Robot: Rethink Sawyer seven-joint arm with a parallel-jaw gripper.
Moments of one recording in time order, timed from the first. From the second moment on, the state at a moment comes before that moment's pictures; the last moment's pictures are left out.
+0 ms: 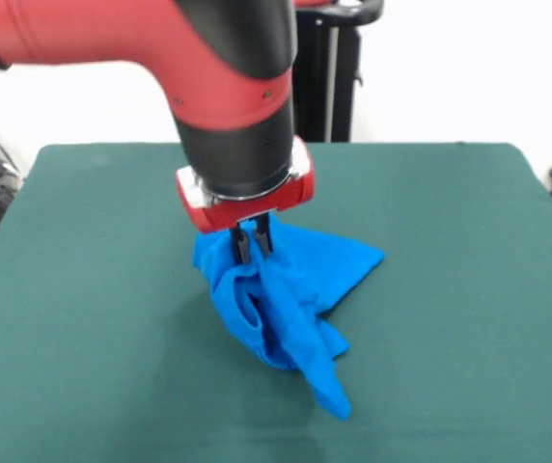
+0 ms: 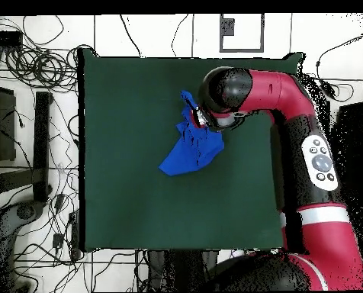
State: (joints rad) arm -0.52 -0.44 0.56 1.13 -0.49 1.27 1.44
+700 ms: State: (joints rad) arm -0.52 -0.50 0.54 1.22 -0.49 1.18 1.44
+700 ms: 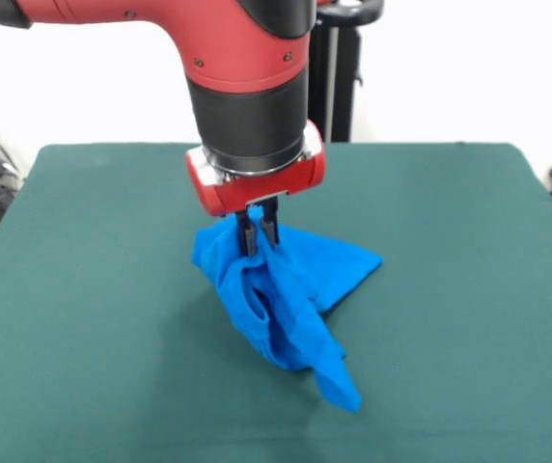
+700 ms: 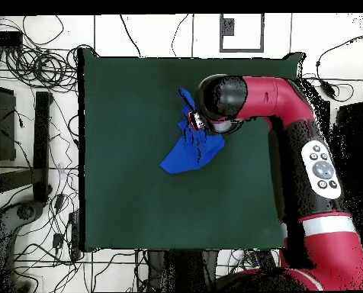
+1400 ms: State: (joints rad) arm -0.52 -0.53 0.50 1.30 -0.49 1.04 1.44
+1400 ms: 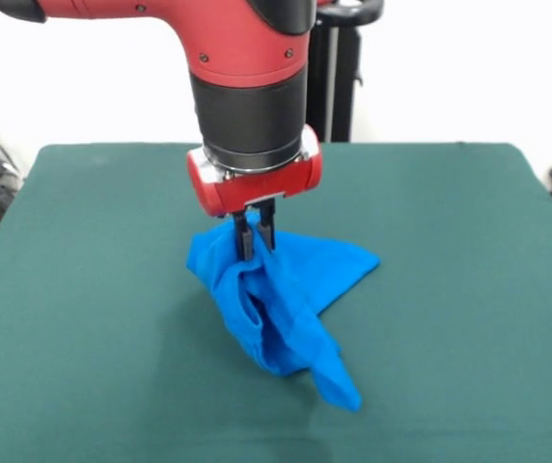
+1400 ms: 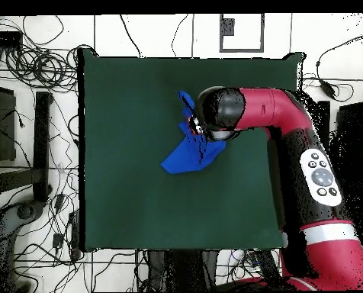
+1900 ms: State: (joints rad) arm -0.52 -0.64 0.47 1.46 -0.49 0.89 1.44
